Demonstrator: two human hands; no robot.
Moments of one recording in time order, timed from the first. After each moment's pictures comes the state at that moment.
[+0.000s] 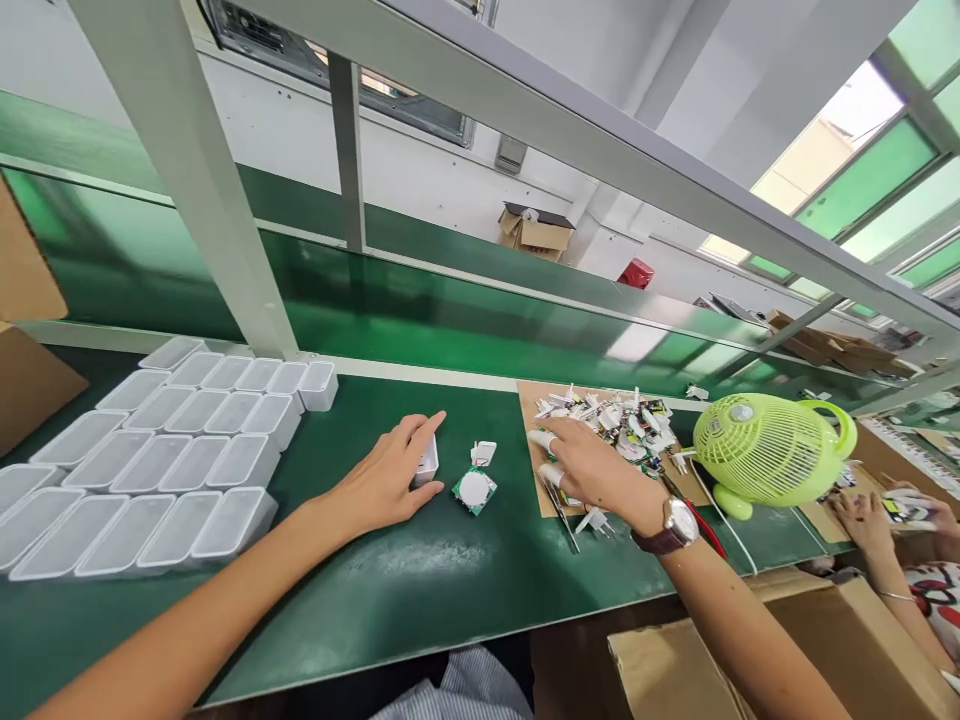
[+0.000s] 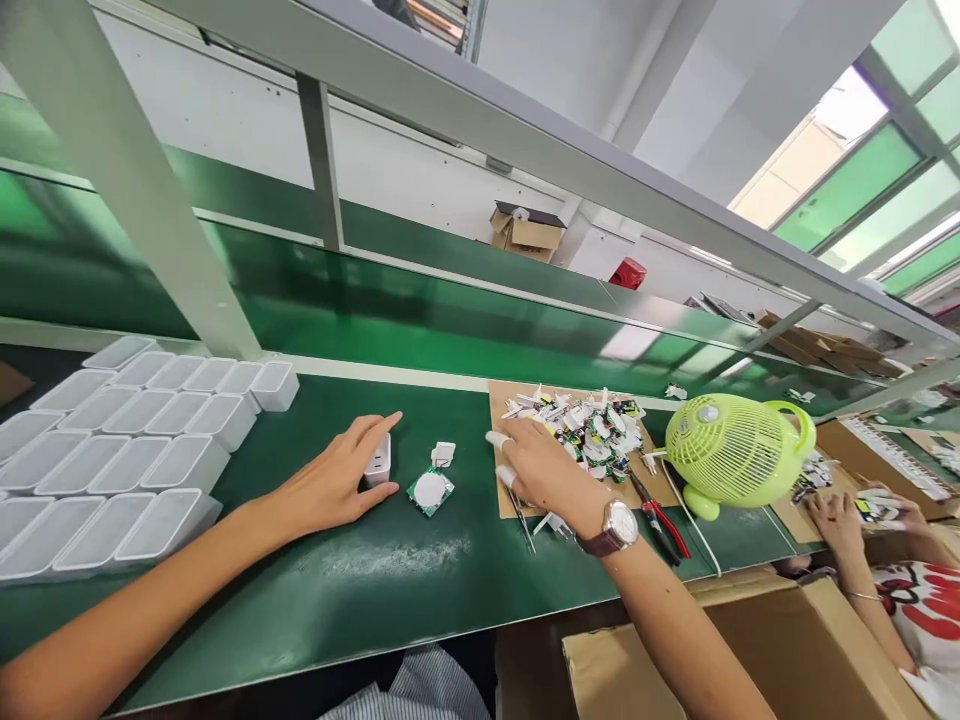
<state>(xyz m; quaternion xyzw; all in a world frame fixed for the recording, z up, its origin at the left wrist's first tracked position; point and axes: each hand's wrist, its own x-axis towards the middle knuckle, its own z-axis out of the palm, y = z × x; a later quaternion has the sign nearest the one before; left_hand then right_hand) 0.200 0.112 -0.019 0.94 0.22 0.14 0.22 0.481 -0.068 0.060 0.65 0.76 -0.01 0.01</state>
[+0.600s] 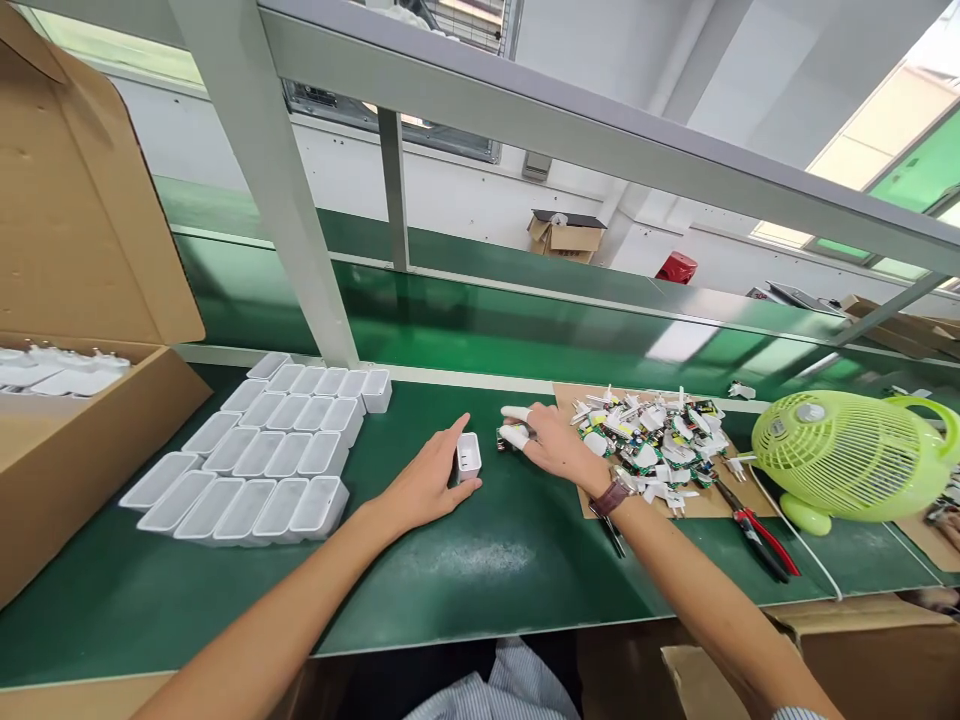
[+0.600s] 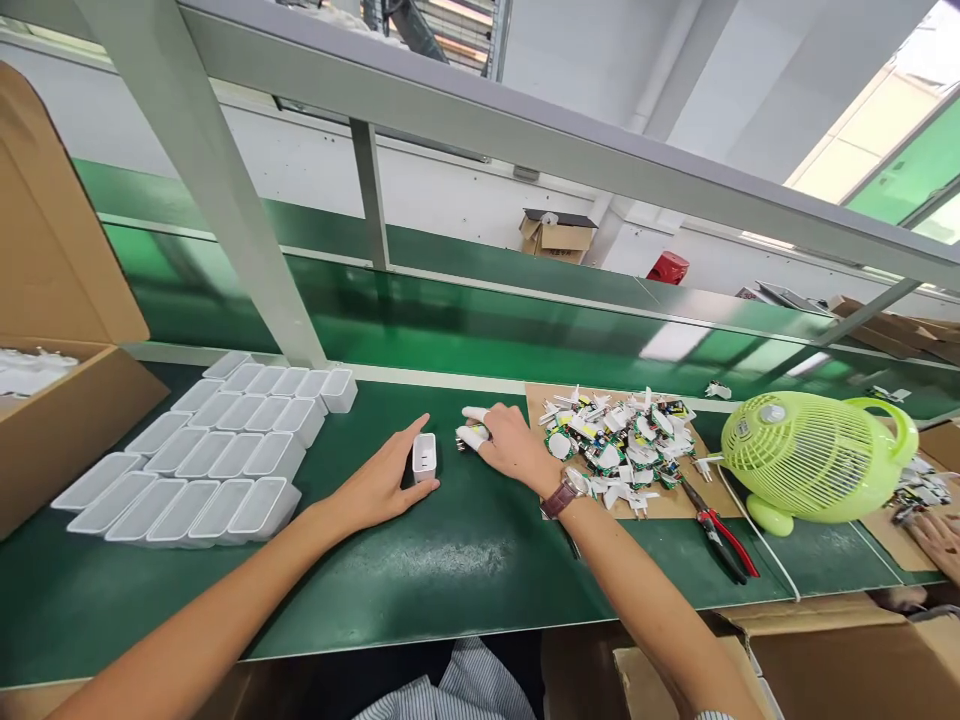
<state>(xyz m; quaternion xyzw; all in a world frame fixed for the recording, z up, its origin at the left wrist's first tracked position) 0.187 0.103 -0.031 0.91 0.26 0.15 0.30 0.432 0.013 0.014 0.66 0.72 -0.07 -0.20</state>
